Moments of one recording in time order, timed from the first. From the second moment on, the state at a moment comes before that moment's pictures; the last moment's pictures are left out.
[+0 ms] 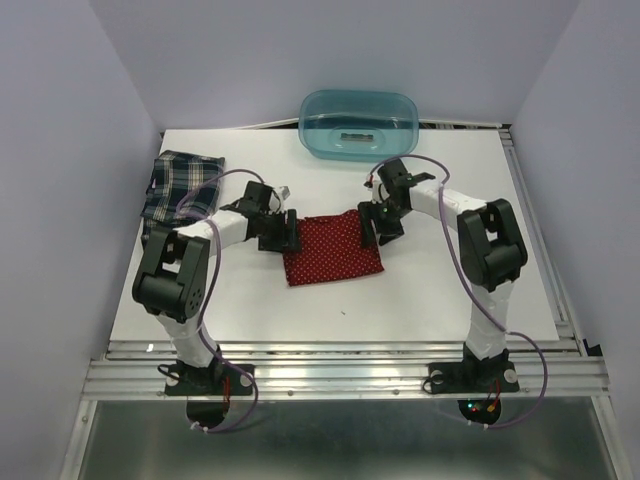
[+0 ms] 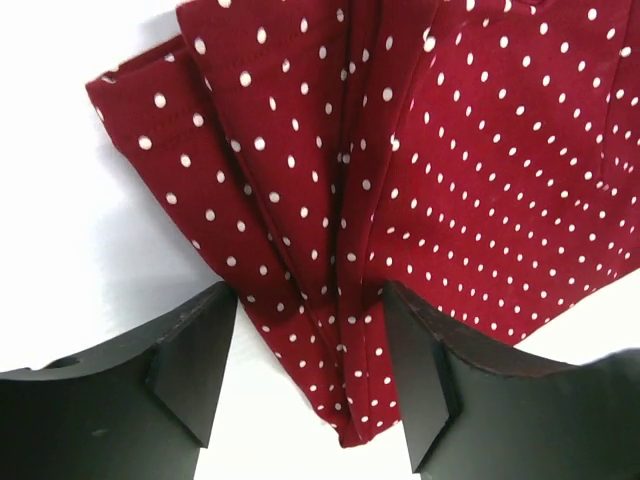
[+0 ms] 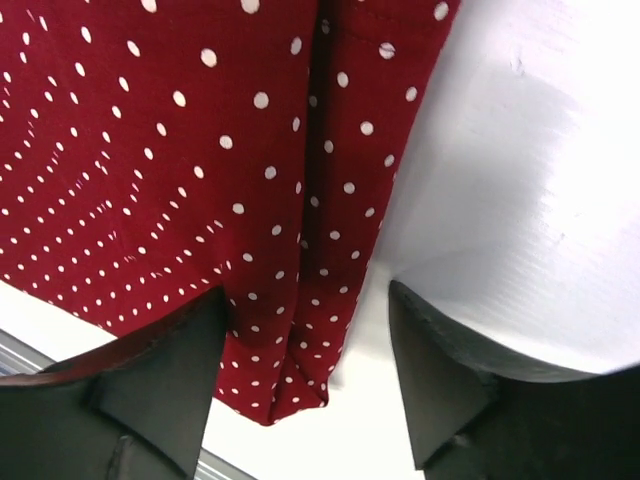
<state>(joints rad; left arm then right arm) -0.33 1.72 0.99 -0.30 0.32 -0.30 0.39 2.02 1.47 -0.71 -0.35 0.15</state>
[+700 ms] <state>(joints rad) -0.31 1.90 1.27 -0.49 0.13 -0.14 0.39 2.05 1.47 -0.64 -0.51 0.20</state>
